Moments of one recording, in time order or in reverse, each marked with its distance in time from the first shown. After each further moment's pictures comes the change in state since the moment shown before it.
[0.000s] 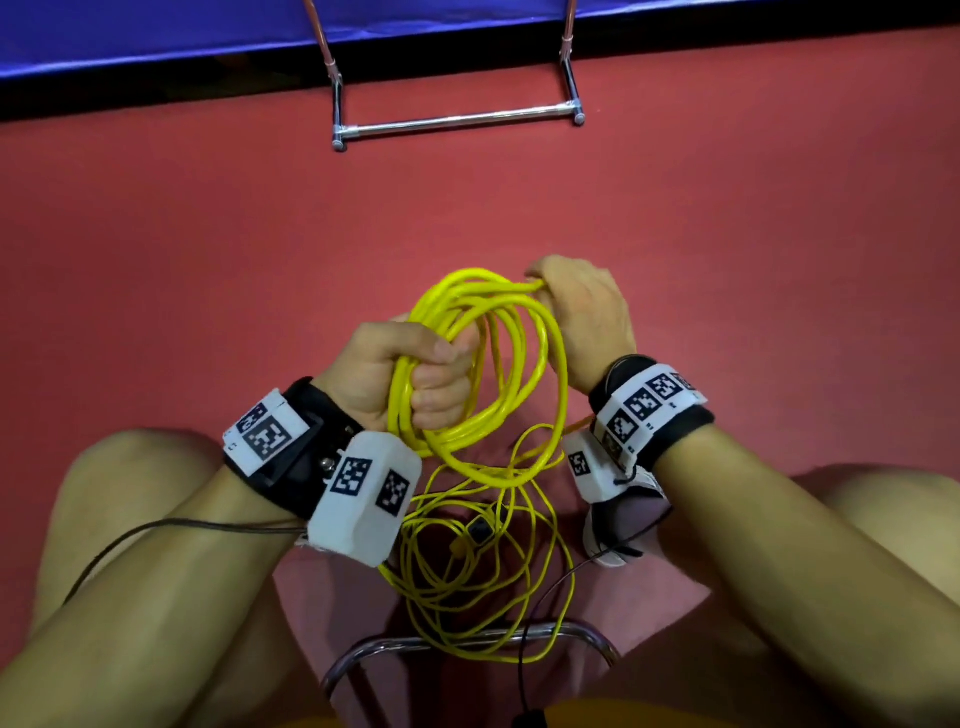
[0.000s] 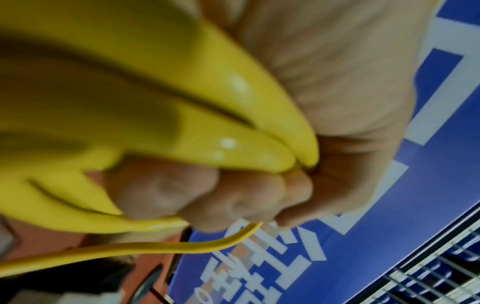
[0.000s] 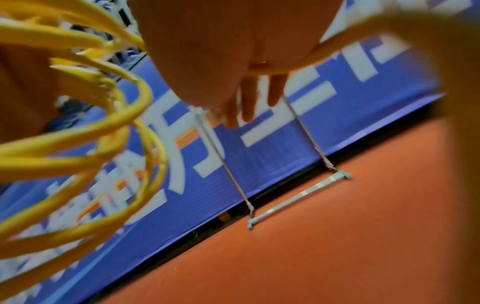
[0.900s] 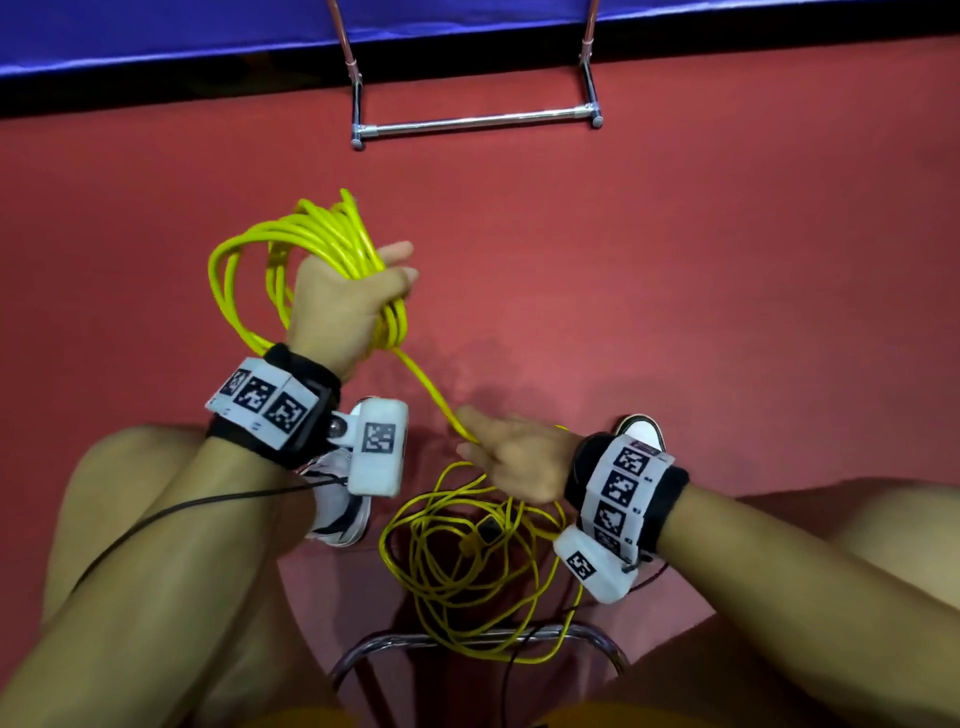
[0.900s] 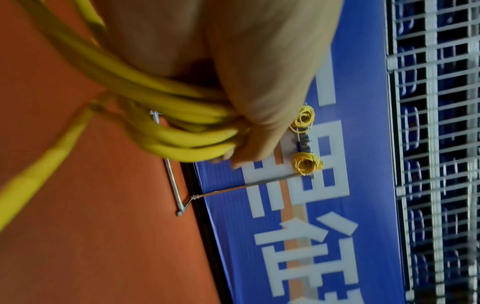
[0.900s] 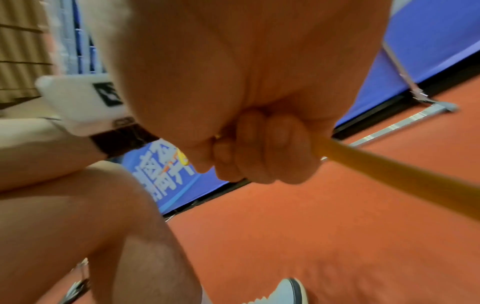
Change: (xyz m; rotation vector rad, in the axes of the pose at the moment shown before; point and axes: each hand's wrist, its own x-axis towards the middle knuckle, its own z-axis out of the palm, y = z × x) left_hand 0.000 0.028 -0.050 0.689 1.033 0.587; right_hand -0.065 -0.070 0.022 0.101 -0.939 -0.029
